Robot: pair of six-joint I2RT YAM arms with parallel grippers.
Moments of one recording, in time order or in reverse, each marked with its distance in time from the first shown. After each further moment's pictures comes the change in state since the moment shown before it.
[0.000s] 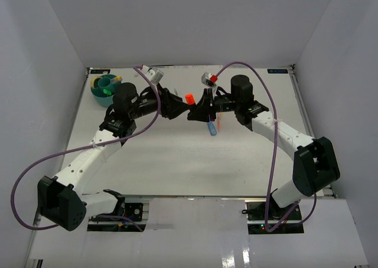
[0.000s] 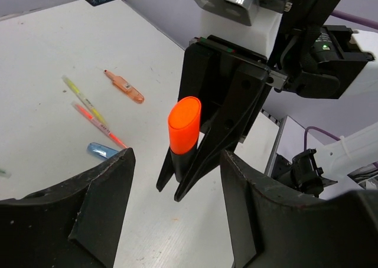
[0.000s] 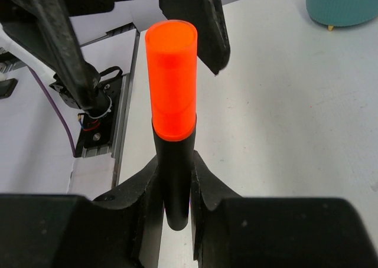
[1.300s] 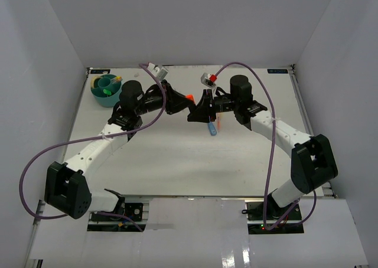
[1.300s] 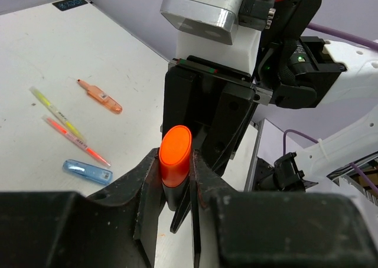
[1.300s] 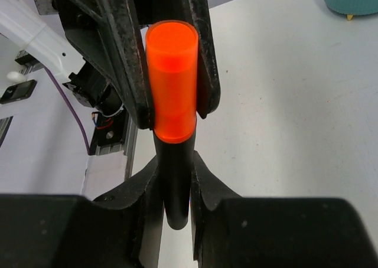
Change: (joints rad) left arm -0.009 0.122 0.002 0.180 0.087 -0.105; right arm -0.001 0.027 0.000 0.019 -0.045 0.050
